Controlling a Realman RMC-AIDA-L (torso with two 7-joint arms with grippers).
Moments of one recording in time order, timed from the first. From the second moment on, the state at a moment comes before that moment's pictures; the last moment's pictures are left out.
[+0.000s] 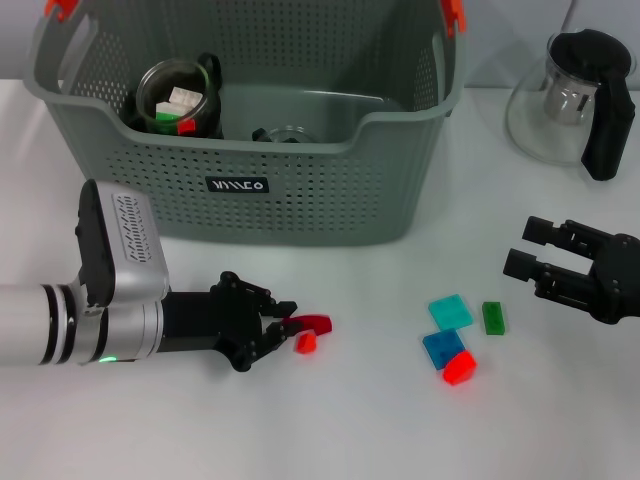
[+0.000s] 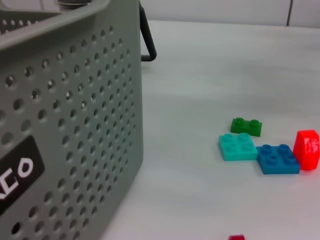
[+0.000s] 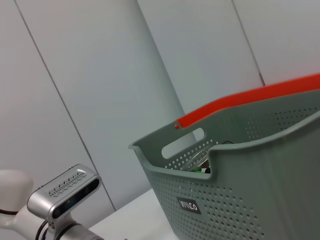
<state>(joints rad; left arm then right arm) -0.55 -2.17 0.73 0.51 2.18 1.23 -0.99 0.37 2.07 -0.63 -0.58 -1.82 -1.67 1.36</state>
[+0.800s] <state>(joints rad) -0.53 -2.17 0.72 0.57 2.18 1.33 -1.03 0.37 2.07 -0.62 -0.58 -1.82 -1.68 1.36</state>
